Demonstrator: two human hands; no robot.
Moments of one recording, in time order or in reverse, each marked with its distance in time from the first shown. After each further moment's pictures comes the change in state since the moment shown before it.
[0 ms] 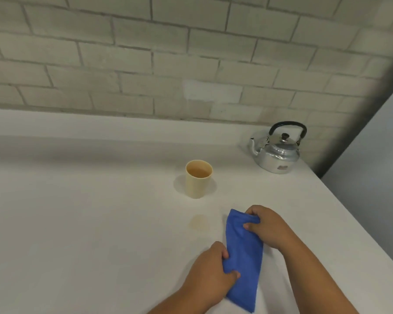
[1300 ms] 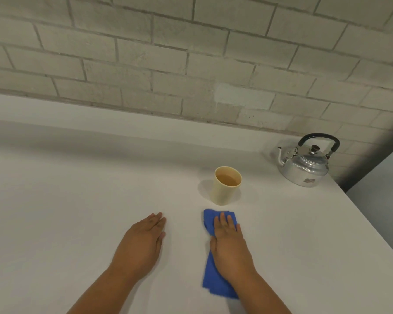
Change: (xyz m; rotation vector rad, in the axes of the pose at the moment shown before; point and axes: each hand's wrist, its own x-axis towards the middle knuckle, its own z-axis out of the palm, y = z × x) left_hand -0.011 -0.103 -0.152 0.663 0.400 0.077; right_hand 0.015 -0.056 0.138 -0.464 0.141 -0.250
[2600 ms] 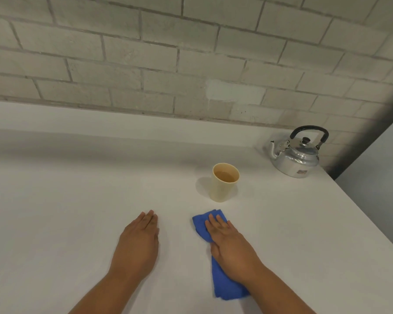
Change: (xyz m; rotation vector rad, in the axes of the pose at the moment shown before) left_hand 0.007 -0.019 0.010 0.060 0.087 -0.018; right_hand -0.011 0.001 -0.004 -0.021 -0.111 -0.239
